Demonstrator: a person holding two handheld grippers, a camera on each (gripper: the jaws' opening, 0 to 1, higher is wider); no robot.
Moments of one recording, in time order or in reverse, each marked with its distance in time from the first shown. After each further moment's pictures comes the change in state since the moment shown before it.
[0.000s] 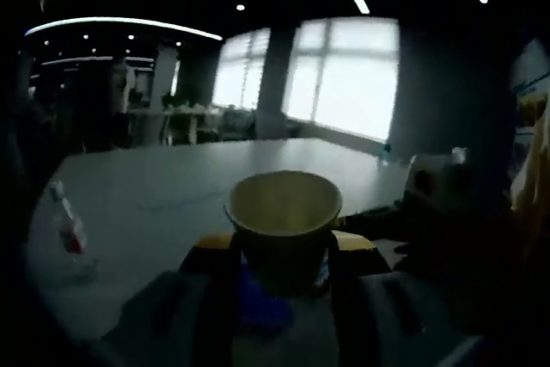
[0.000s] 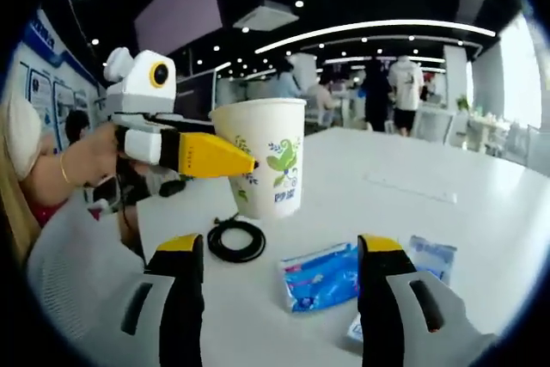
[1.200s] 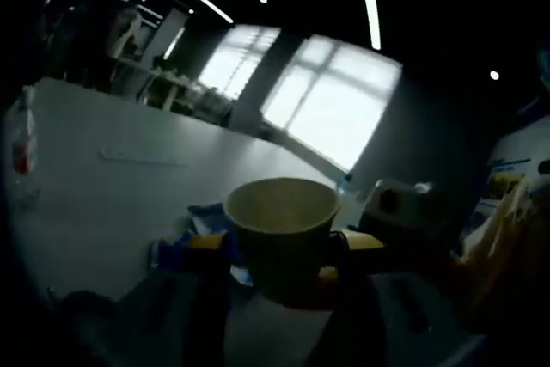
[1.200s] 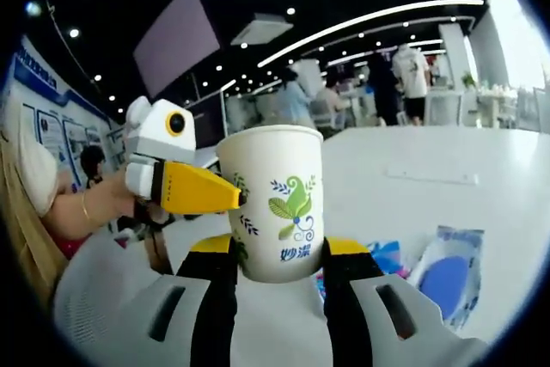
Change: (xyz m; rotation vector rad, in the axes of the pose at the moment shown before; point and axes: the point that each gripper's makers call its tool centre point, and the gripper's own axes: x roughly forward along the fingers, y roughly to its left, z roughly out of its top) left arm 0.007 -0.047 -0.015 -0.349 -0.011 -0.244; right arm -0.003 0.020 0.012 0.130 -0.068 0.113
